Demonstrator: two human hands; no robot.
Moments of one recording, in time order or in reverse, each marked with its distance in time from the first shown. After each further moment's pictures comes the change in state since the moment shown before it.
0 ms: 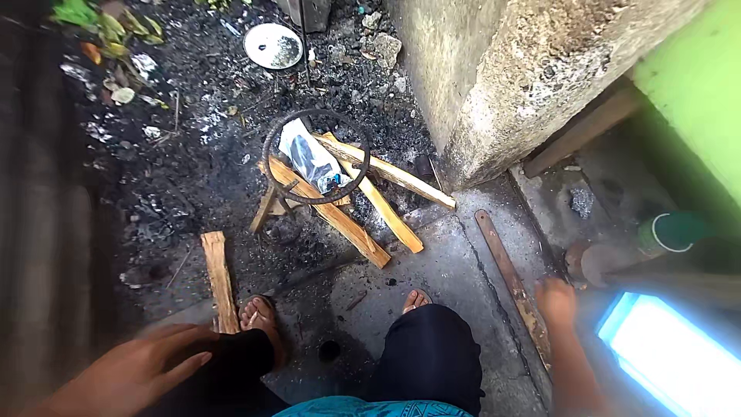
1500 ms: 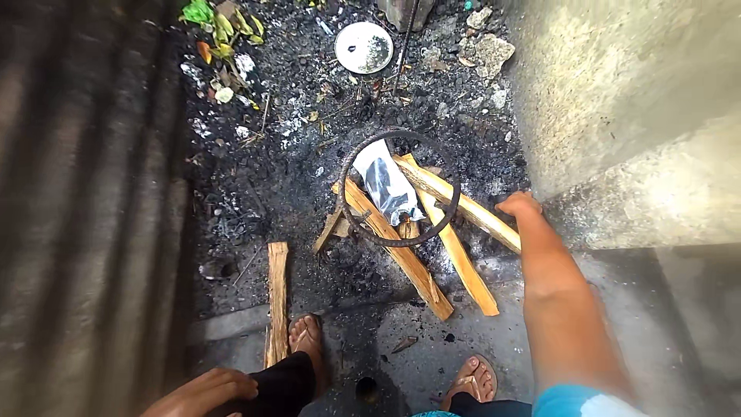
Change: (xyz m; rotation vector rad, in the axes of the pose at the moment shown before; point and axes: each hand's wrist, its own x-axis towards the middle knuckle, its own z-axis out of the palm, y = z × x) left_hand 0.005 -0.030 -0.035 -0.302 0.009 0.009; right_hand 0.309 -0.447 0.068 -0.135 -0.366 -0.019
